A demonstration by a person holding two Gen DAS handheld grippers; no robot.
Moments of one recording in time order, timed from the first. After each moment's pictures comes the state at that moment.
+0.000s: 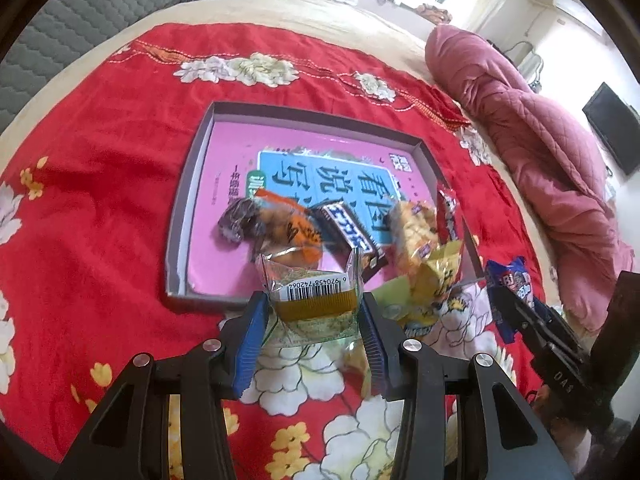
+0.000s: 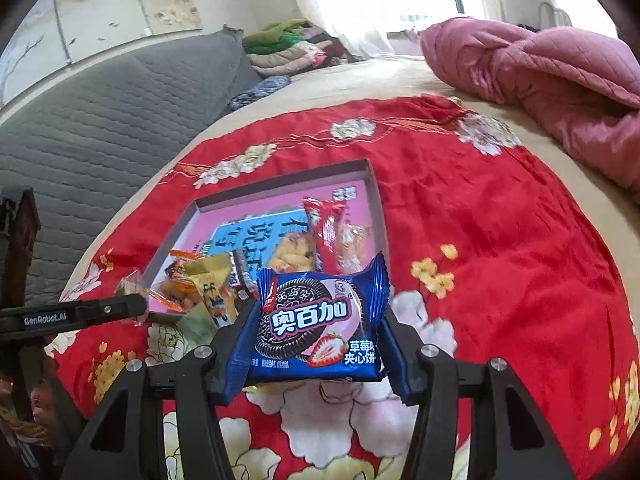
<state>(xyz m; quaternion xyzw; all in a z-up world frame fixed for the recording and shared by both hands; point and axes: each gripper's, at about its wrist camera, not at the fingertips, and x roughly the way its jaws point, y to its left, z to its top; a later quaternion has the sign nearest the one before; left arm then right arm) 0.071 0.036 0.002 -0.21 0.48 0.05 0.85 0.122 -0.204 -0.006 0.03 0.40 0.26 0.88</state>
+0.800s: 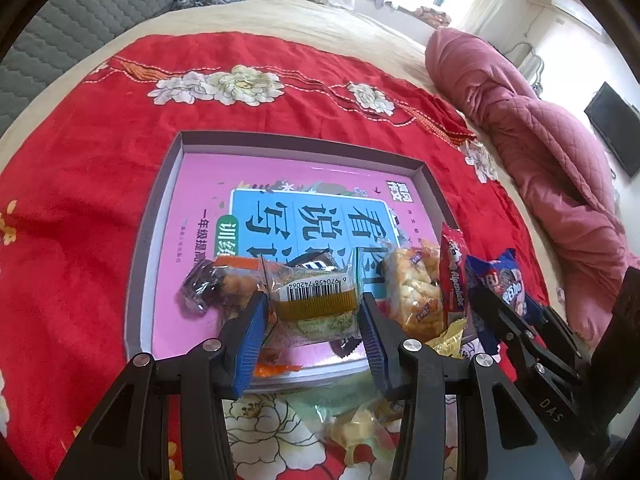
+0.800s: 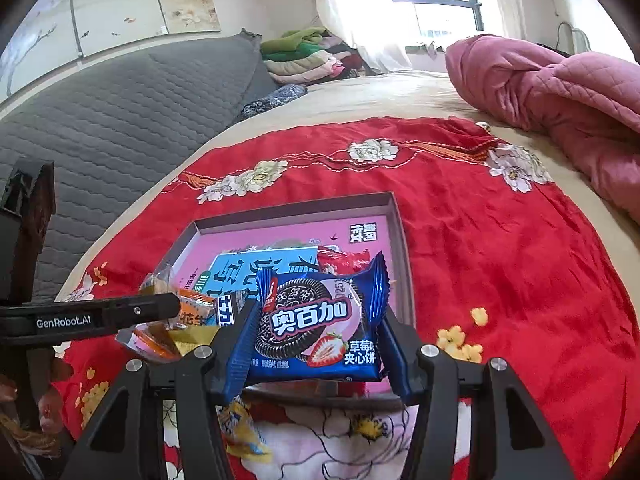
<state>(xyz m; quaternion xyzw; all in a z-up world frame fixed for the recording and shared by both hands) 0.130 0.032 -0.005 -0.20 0.47 0.05 0.86 0.167 -0.172 -0.008 0.02 0.37 0.29 0.88</state>
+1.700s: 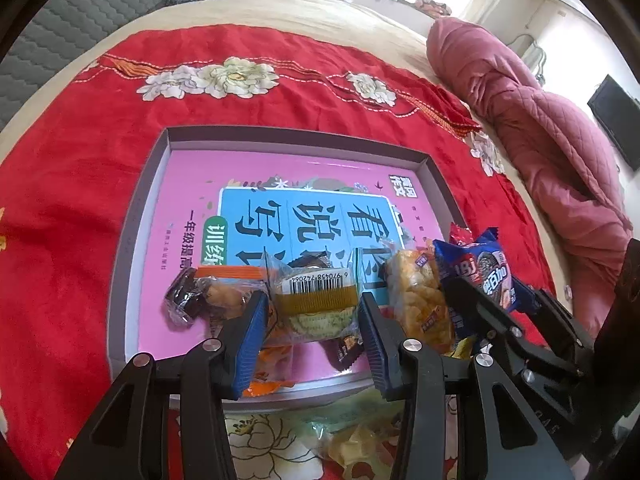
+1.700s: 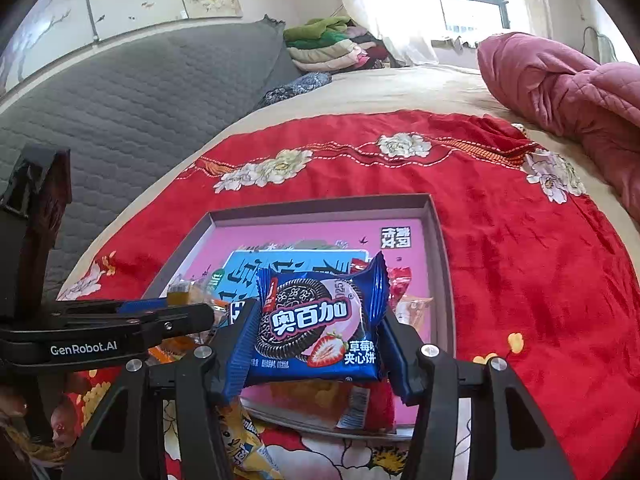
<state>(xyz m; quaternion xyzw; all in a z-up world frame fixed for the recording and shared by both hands) 0.146 0.028 -0.016 -0.19 0.48 0.05 0.85 0.183 -0.147 -0.014 0.00 0.38 0.32 0.86</state>
